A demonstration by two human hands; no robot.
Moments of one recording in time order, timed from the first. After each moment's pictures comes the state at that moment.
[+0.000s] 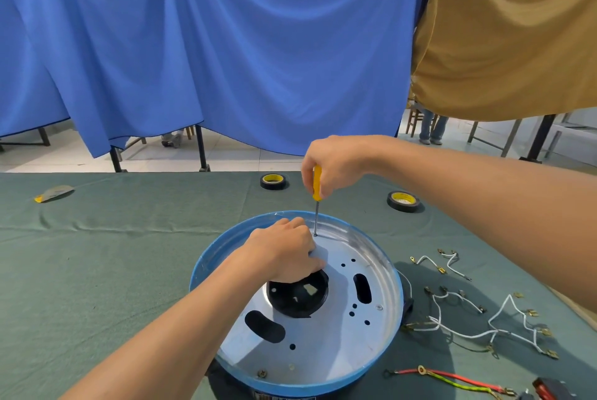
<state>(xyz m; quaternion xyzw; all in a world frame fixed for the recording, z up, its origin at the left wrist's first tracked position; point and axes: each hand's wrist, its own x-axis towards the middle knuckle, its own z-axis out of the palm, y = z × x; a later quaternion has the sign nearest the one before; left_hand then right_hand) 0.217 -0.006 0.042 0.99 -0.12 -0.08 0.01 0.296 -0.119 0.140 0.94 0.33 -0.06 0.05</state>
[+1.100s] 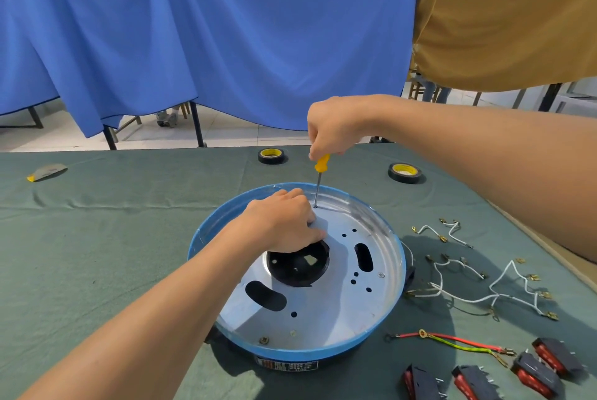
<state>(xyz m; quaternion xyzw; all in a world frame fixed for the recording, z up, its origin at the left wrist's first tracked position) 0.215 -0.004 0.045 0.99 -0.13 -0.08 0.02 0.304 -0.115 0.141 0.96 0.28 -0.04 0.05</state>
